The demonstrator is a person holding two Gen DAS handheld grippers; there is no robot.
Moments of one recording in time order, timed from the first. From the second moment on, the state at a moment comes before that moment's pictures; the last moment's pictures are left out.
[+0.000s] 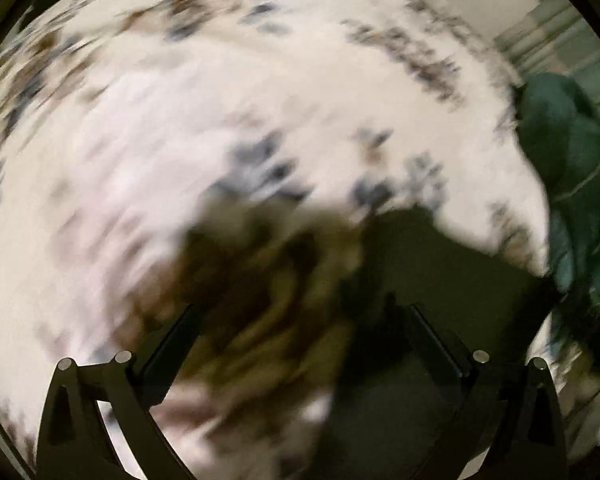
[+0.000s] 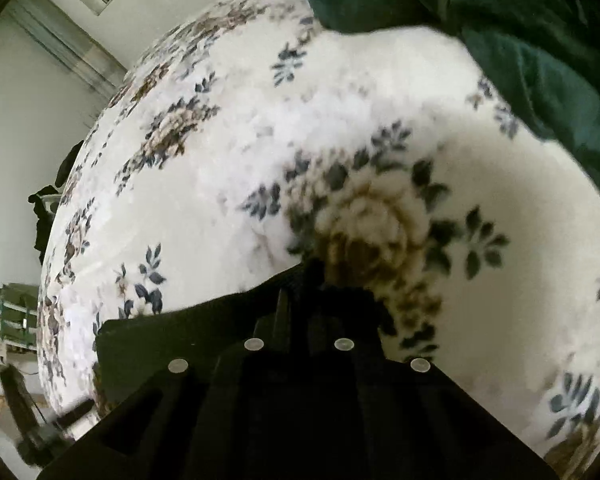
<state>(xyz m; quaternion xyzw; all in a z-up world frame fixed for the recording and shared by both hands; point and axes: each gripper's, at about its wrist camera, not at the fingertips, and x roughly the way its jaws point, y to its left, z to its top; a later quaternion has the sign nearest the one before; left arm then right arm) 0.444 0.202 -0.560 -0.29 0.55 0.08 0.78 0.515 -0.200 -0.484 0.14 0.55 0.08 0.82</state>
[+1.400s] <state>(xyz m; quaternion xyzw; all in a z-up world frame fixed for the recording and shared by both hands) 0.344 0.183 -0.630 -0.23 0.68 0.17 0.67 0.354 -0.293 -0.552 0.22 0.66 0.00 0.72</state>
